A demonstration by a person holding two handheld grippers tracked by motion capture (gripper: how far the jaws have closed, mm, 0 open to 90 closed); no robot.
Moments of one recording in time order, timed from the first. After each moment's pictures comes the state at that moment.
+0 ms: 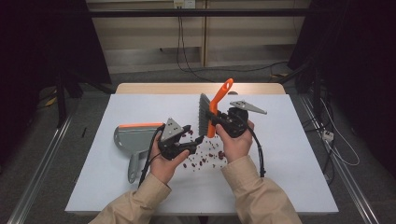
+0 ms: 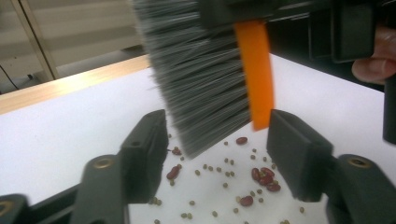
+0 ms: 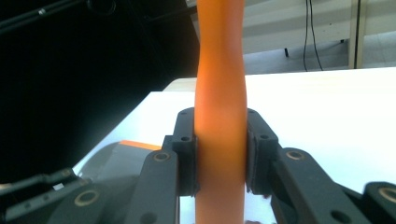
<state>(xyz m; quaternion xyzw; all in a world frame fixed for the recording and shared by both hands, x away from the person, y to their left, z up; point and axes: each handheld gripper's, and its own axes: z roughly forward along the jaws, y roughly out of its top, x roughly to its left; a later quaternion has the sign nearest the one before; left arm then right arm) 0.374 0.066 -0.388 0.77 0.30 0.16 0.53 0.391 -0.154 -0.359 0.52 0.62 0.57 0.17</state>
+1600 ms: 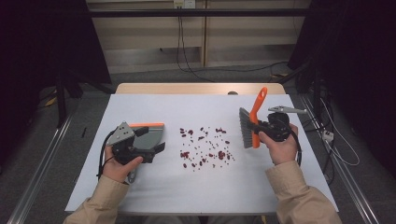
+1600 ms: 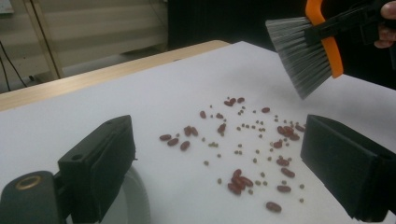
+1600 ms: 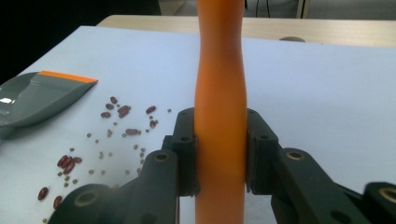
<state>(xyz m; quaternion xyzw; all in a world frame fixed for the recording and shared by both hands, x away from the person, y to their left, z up) 0.370 0.188 -0.390 0.76 0.29 0.15 0.55 0.377 -0.270 -0.371 0.55 0.69 0.44 0.17</state>
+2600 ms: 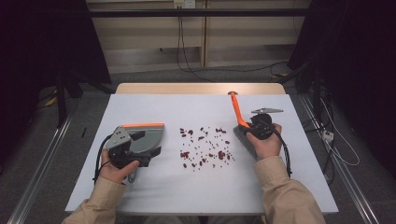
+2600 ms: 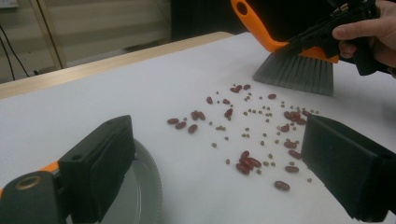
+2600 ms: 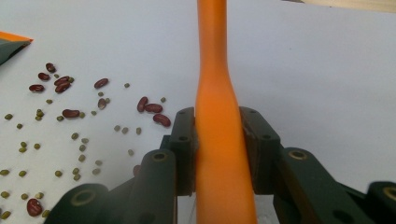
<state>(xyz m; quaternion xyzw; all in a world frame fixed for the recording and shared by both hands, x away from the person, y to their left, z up) 0.367 0.197 -0.400 0.77 0.29 0.15 0.55 0.416 -0.249 -0.420 0.55 0.72 0.37 0.19</state>
